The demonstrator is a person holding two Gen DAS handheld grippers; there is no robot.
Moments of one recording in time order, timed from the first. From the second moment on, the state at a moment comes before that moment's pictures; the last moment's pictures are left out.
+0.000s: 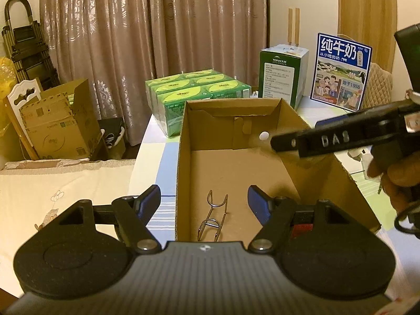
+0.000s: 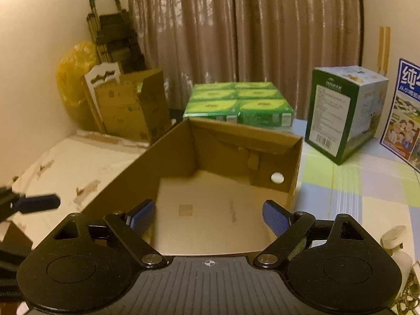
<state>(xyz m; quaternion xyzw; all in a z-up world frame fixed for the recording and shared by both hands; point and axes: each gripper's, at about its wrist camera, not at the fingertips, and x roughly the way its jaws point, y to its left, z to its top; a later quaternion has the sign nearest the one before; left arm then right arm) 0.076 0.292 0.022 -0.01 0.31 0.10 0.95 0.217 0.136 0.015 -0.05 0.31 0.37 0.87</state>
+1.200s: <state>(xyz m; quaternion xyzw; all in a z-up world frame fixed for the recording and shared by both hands) 0.038 0.091 0.078 -0.01 0.28 -0.03 0.96 0.080 -0.250 0.067 0.10 0.30 0.09 0.94</state>
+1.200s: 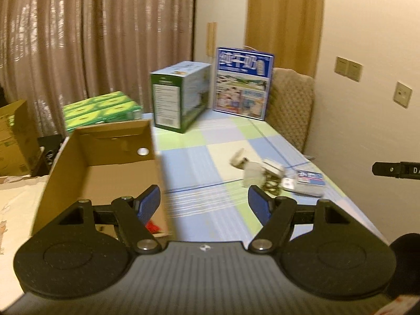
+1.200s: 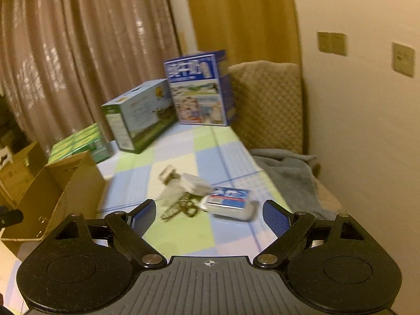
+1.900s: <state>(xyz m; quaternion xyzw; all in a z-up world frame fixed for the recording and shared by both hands) 0.050 0.019 0.055 0.00 0.32 -0.04 0.94 0.085 -0.283 0.053 0.14 0.31 0.09 0.94</state>
